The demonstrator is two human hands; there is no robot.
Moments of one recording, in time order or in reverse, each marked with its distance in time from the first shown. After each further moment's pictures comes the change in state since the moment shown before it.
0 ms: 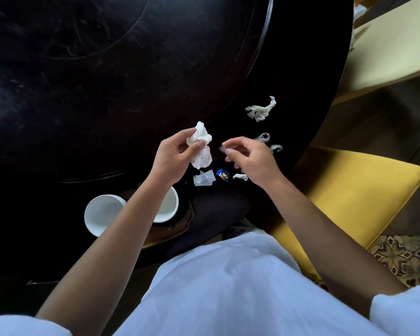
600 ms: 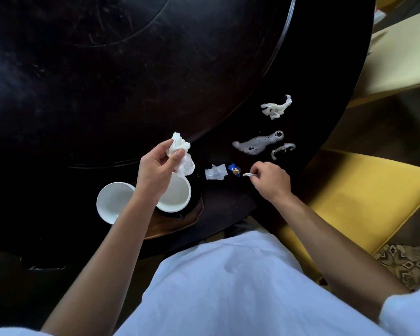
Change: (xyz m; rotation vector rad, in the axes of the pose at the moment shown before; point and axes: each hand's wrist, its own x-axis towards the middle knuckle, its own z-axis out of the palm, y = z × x) left_hand -0.052 -0.036 -0.047 -0.117 0.202 -0.064; right_hand -0.008 0.089 0.016 -0.830 0.015 0.105
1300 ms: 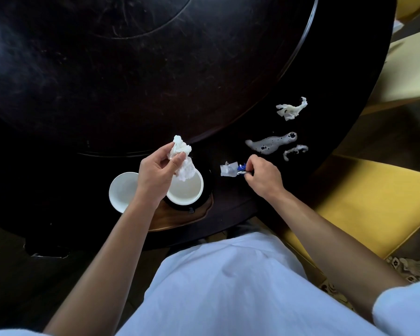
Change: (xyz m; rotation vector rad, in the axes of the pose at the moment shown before) left_hand -0.023 -0.016 -0.028 -0.046 0.095 -0.014; right_hand 0.008 -0.036 0.022 0.060 0.000 -0.136
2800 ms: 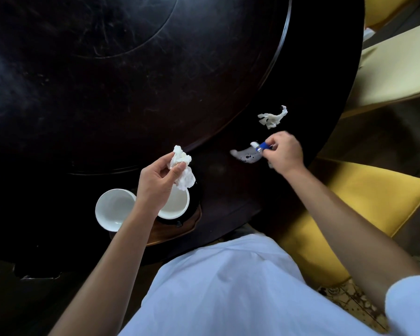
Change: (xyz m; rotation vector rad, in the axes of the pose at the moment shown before) left_hand 0.010 0.006 0.029 0.072 -0.063 -0.015; right_hand 0.050 0.050 -0.082 0.105 0.263 0.110
